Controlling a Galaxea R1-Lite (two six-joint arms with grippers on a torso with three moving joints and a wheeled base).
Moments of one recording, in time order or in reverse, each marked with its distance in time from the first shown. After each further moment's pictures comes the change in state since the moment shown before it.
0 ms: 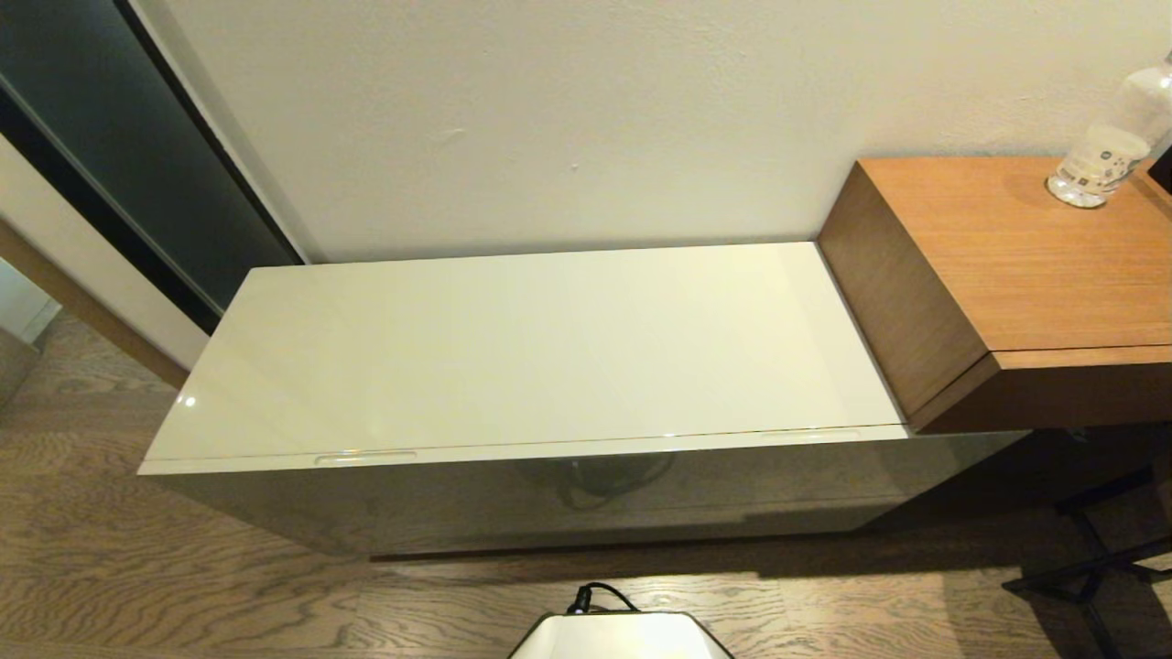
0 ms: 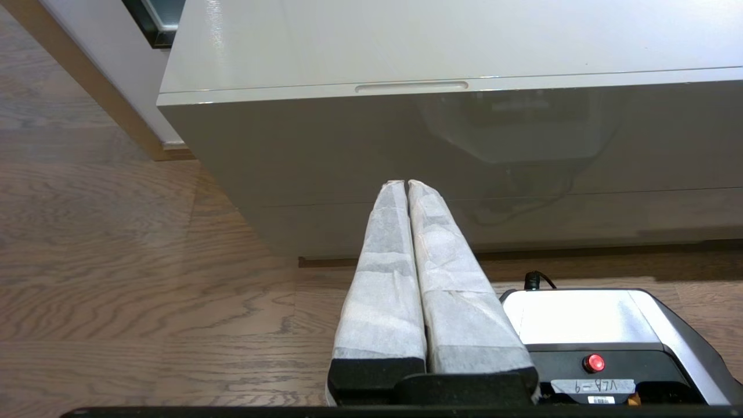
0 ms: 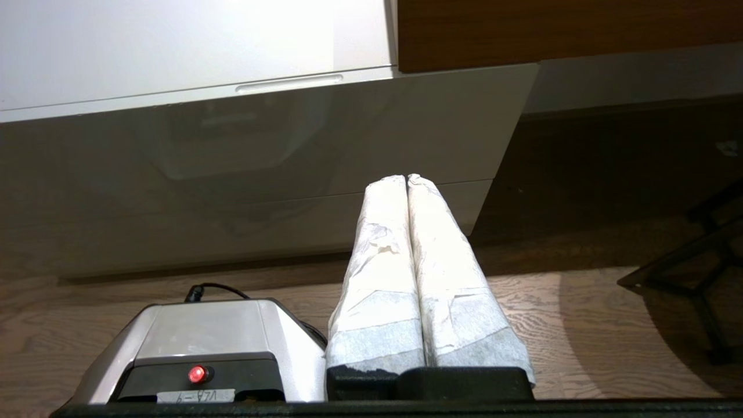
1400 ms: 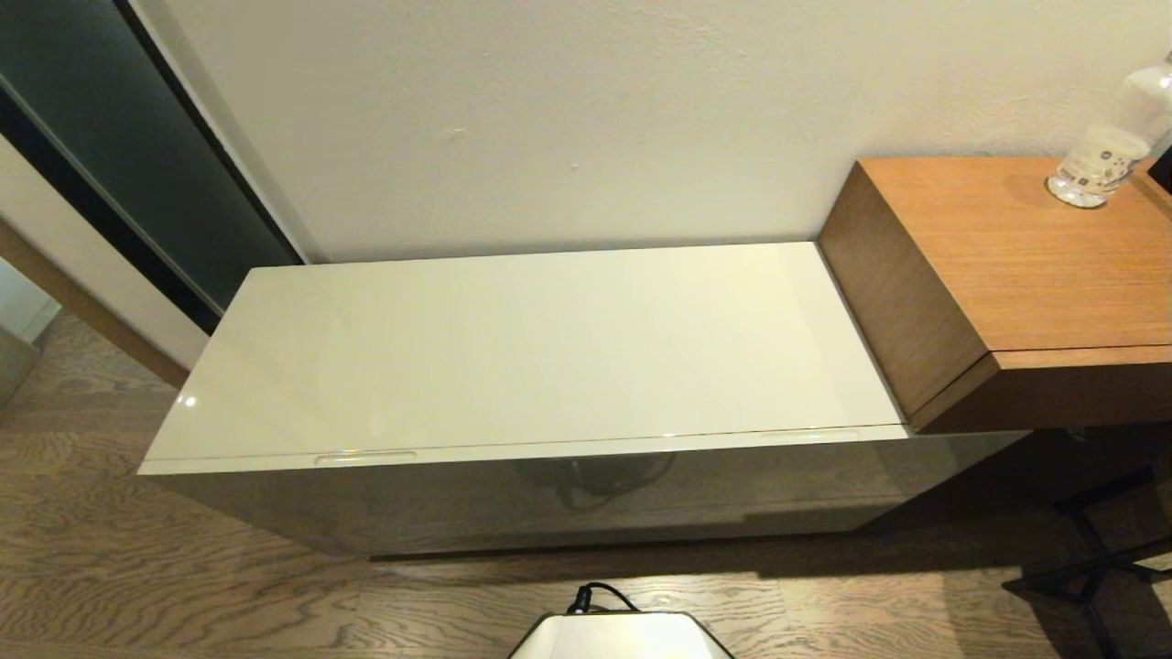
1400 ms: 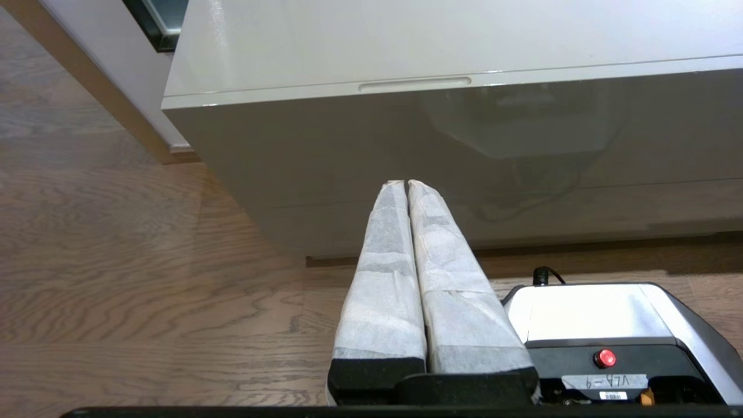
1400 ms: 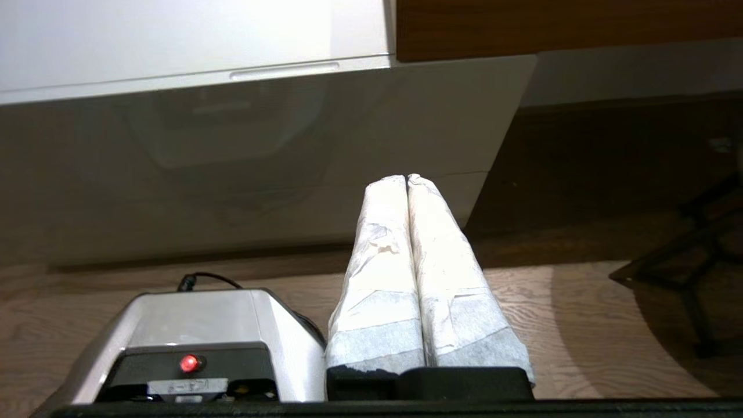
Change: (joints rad) left arm 0.000 0.000 -0.002 0.005 0.001 0.028; right arm 0.000 0.000 -0.011 0.033 -0.006 -0.027
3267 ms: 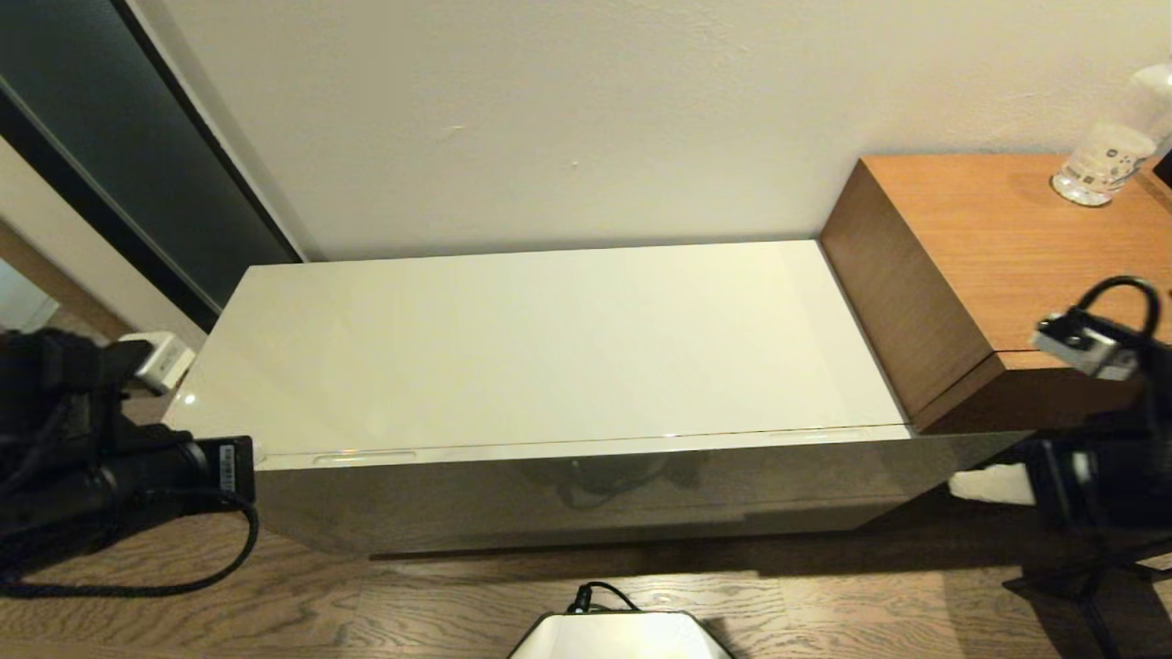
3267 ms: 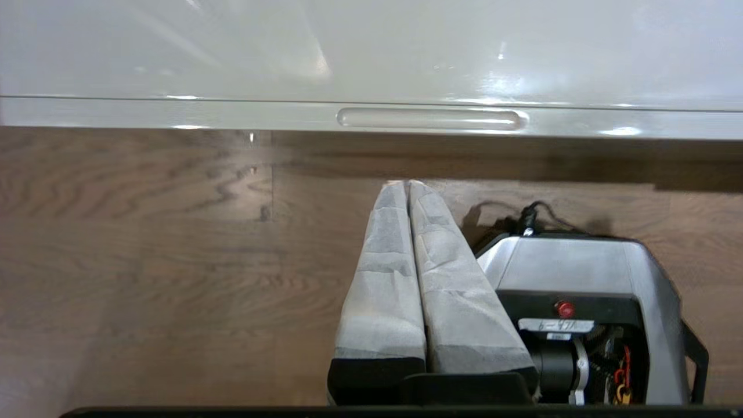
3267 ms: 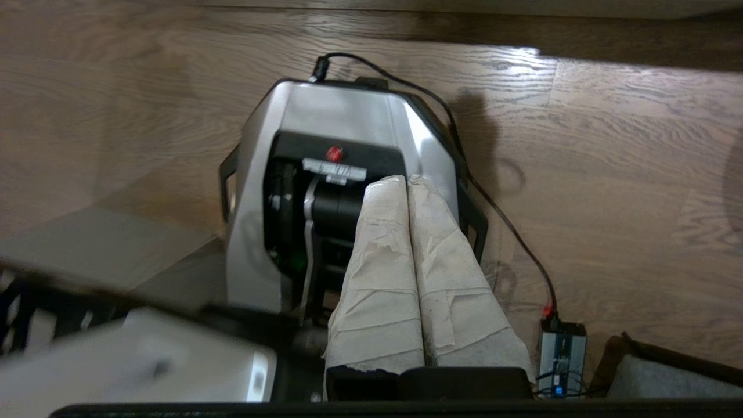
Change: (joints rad) left arm 0.002 1.388 -0.626 -0.208 -0.007 -0.087; right arm 0.224 1.341 -0.869 0.312 0.196 0.144
